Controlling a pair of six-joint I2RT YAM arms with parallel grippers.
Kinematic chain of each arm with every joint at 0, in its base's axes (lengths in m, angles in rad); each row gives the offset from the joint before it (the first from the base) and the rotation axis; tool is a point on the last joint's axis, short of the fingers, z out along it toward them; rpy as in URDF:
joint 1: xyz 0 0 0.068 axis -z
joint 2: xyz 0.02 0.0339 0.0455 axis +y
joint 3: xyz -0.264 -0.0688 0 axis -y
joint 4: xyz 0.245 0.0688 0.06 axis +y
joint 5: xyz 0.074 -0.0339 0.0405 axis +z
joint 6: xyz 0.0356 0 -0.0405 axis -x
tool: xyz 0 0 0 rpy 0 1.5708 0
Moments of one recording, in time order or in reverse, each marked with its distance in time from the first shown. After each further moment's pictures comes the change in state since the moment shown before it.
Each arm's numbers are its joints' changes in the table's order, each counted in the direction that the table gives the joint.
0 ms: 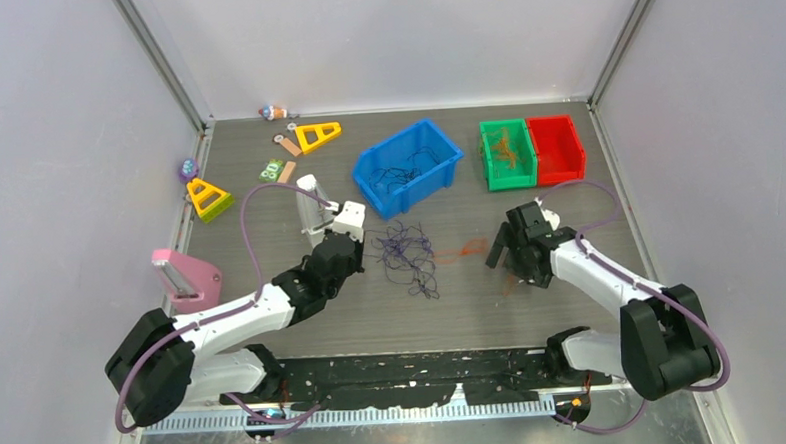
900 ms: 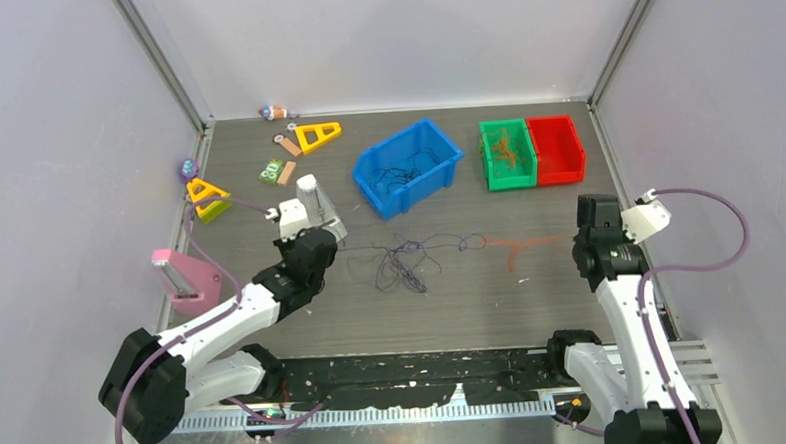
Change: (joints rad) left arm -0.156 -0.076 -0.001 0.284 0.396 0.322; right arm 0.336 -0.371 0.115 0.167 -0.430 -0.109
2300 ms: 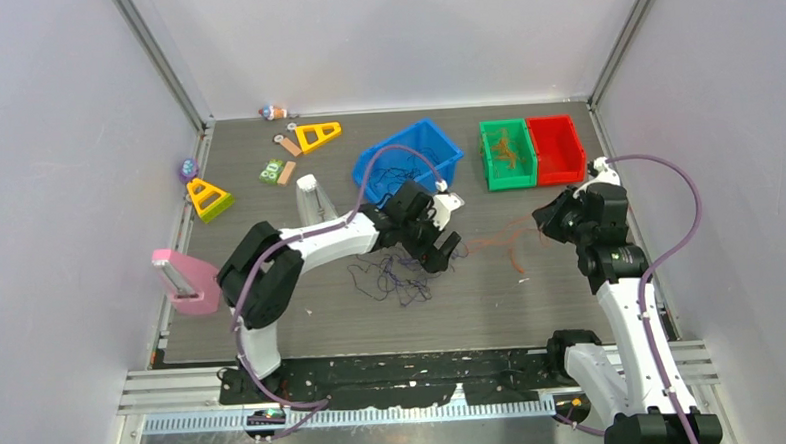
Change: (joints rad) left arm 0.165 0.756 0.731 0.141 -1.143 -0.550; right arm 0.002 -0.048 0.000 -0.254 0.743 0.329
